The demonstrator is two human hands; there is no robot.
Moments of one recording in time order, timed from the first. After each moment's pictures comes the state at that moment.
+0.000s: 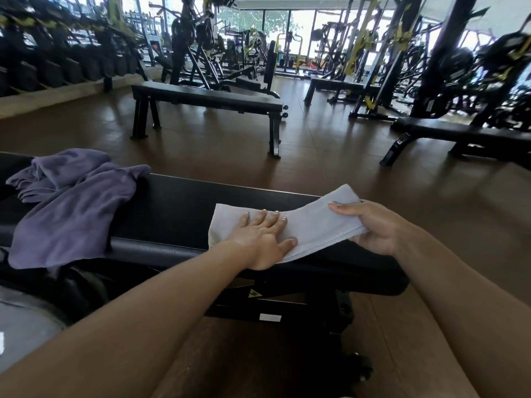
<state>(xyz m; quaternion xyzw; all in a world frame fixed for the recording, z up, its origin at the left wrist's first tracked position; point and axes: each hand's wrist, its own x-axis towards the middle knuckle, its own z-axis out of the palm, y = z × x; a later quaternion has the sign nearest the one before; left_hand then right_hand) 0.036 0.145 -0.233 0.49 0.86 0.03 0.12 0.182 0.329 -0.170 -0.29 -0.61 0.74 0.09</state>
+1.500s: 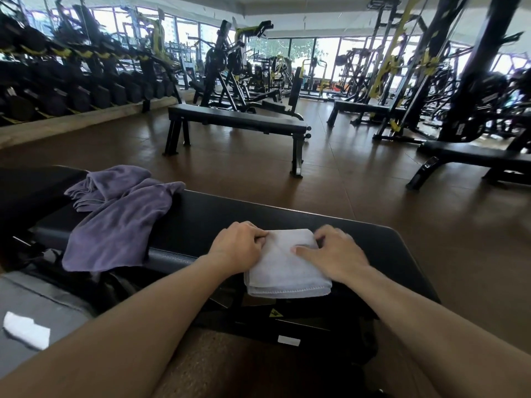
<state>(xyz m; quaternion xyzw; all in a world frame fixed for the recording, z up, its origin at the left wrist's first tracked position) -0.012 0.080 -0.221 0.38 0.89 0.24 0.04 0.121 0.255 -0.206 -0.30 -0.93 0.20 0.07</state>
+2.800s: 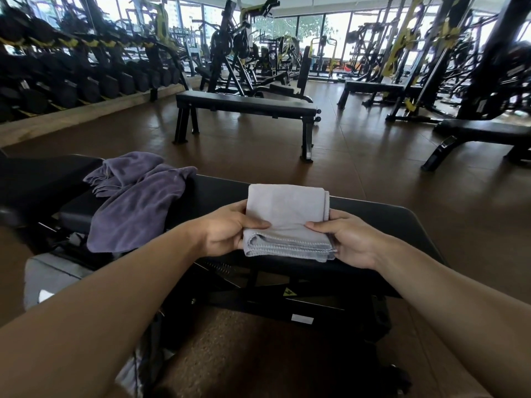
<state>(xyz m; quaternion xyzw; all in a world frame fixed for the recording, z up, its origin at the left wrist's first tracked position) -0.012 0.035 -0.197 0.18 0.56 0.66 0.46 0.131 0.235 -0.189 -0.22 -0.62 0.75 0.01</state>
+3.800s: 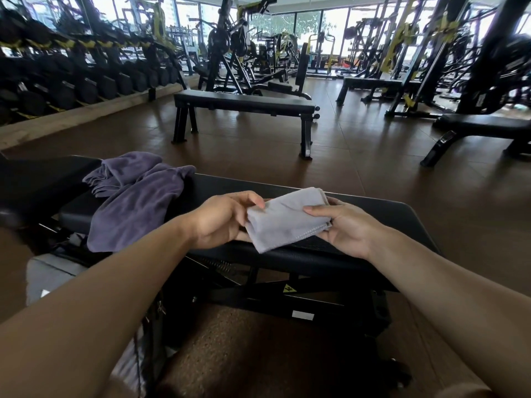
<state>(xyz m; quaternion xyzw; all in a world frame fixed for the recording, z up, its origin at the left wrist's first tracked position) -0.016 0.027 -0.186 0.25 0.56 0.65 0.44 0.122 0.243 -0.191 -0.22 -0.52 0.82 0.07</state>
